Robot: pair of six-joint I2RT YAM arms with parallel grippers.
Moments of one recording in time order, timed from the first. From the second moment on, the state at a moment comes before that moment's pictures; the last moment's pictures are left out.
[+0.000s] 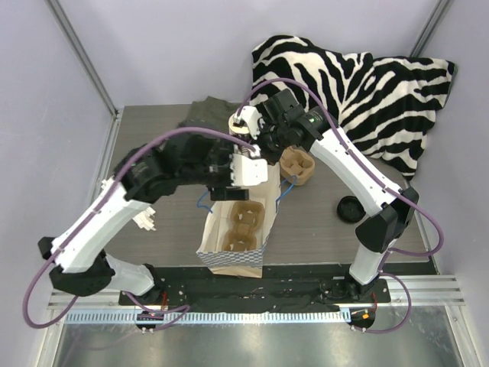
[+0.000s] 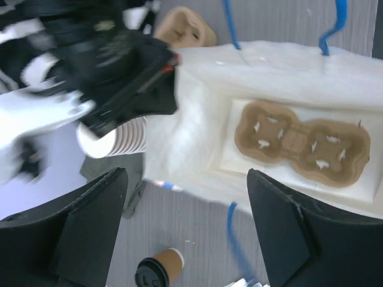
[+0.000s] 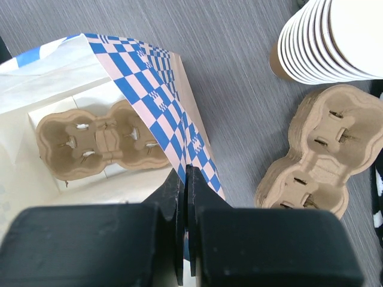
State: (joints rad) left arm -0.96 1.38 1.86 -1.12 0.08 0.75; right arm 0.65 1.76 1.94 -1.08 -0.32 -0.39
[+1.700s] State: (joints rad) left arm 0.19 1.90 1.75 -0.88 0.21 0.15; right arm 0.65 1.77 1.91 -1.02 -0.31 -0.37
